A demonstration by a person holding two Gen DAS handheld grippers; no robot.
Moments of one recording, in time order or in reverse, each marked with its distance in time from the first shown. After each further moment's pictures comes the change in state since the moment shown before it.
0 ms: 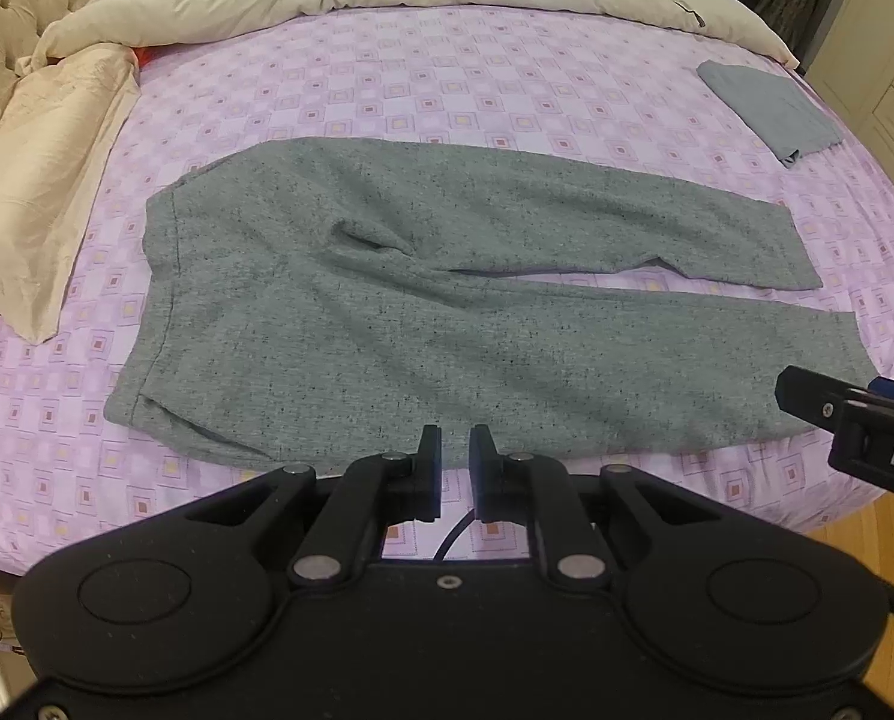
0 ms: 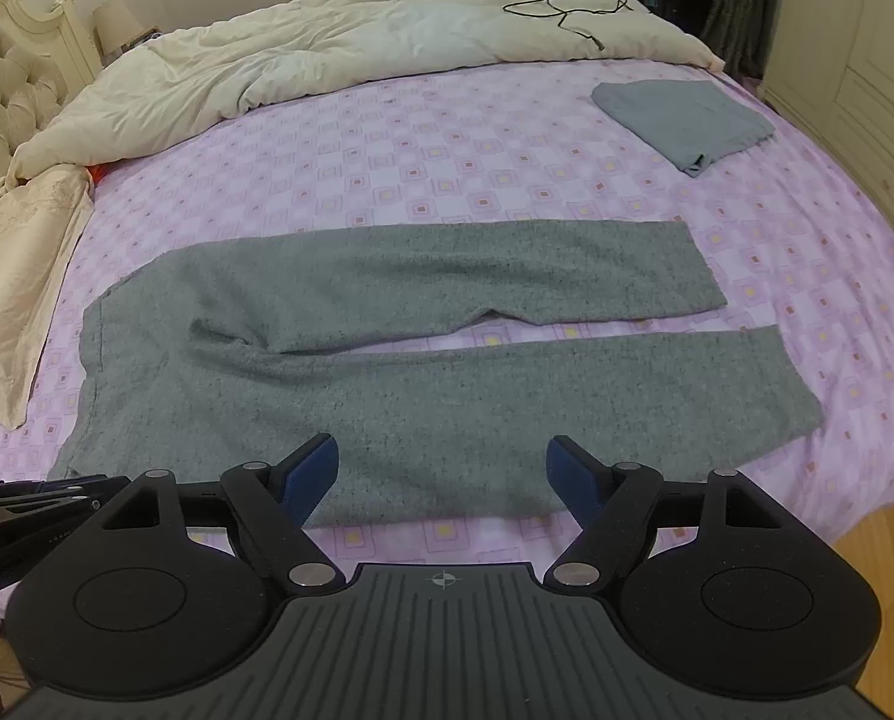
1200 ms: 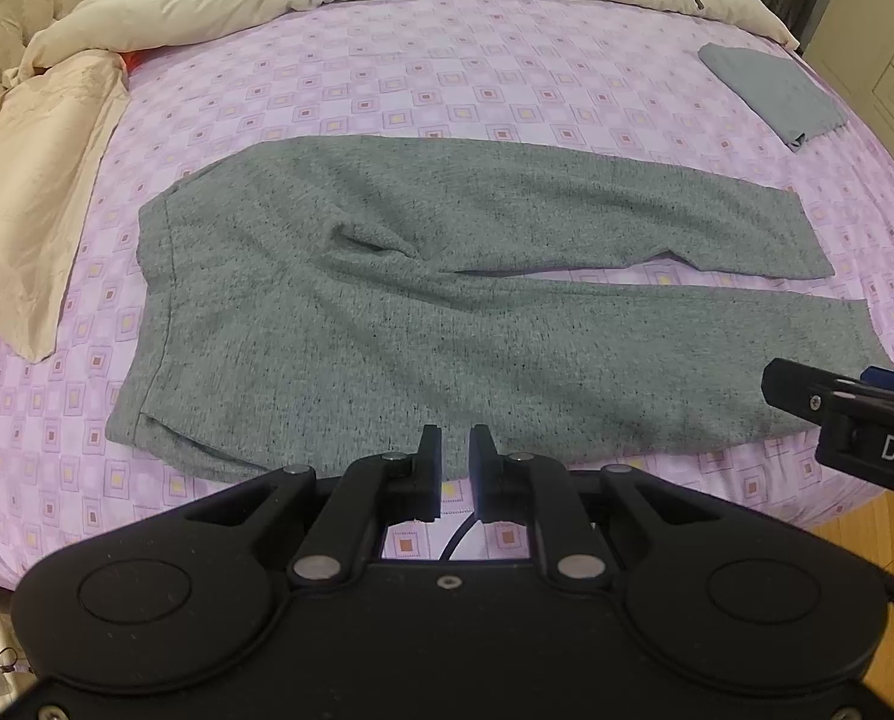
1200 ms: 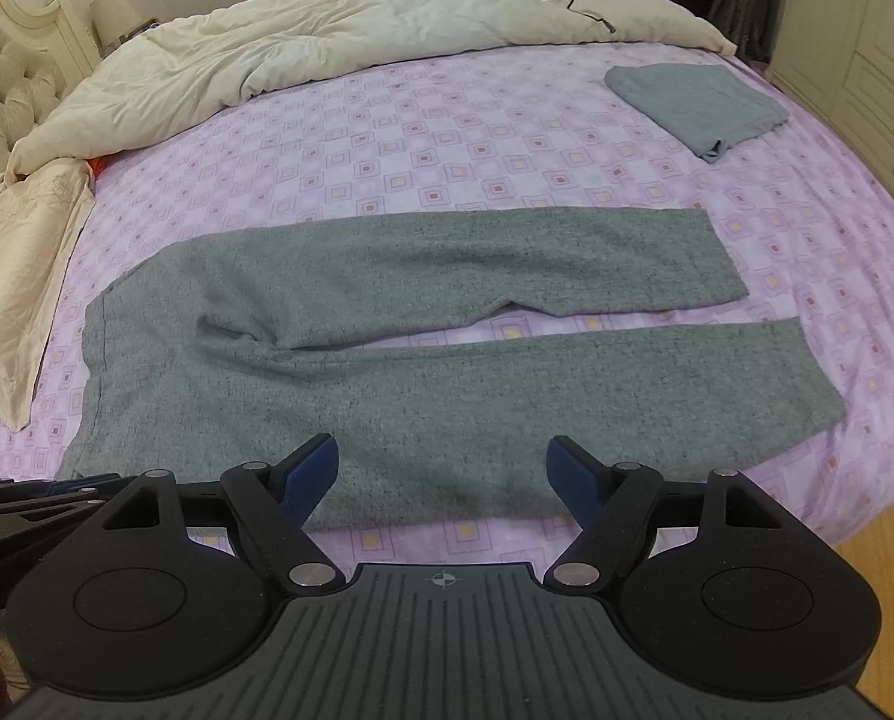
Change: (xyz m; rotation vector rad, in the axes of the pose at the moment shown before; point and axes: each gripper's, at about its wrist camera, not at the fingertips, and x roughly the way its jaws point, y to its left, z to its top) left arm 0.013 0.002 0.012 0.037 0.026 0.011; right arm 0.016 0.009 0.008 0.014 0.035 0.017
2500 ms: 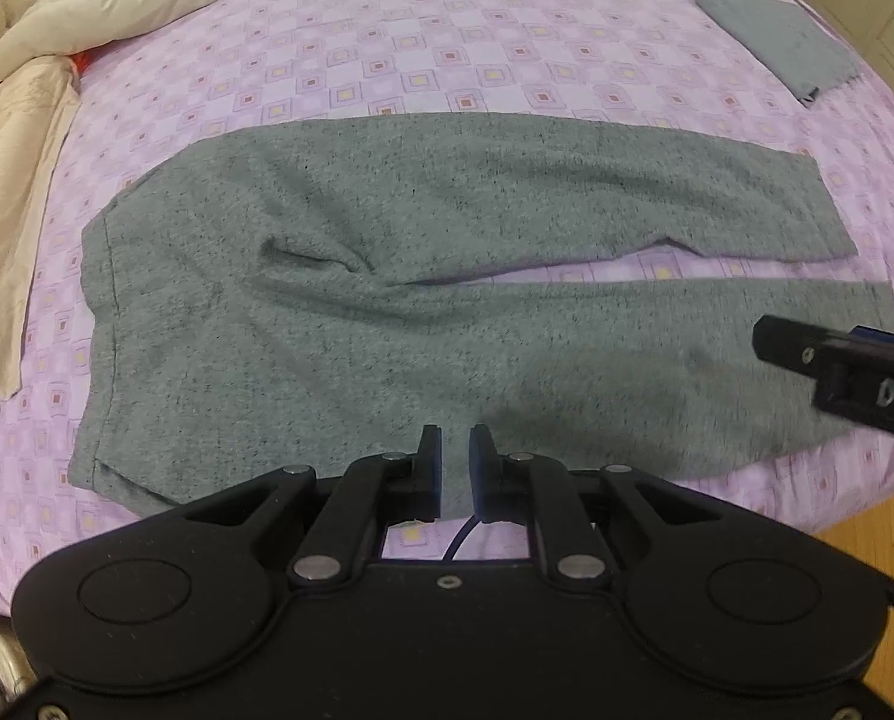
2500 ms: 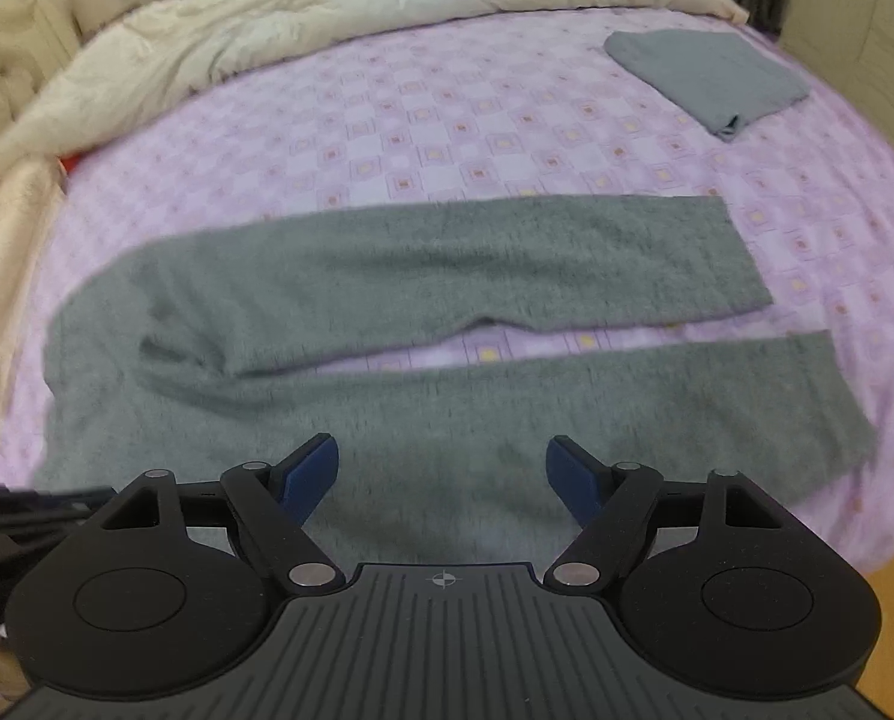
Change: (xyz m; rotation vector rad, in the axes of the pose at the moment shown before) left arm 0.057 -0.045 0.050 0.044 0.108 0.032; right arm 0.069 -0.056 0.043 0.046 0.055 0.068
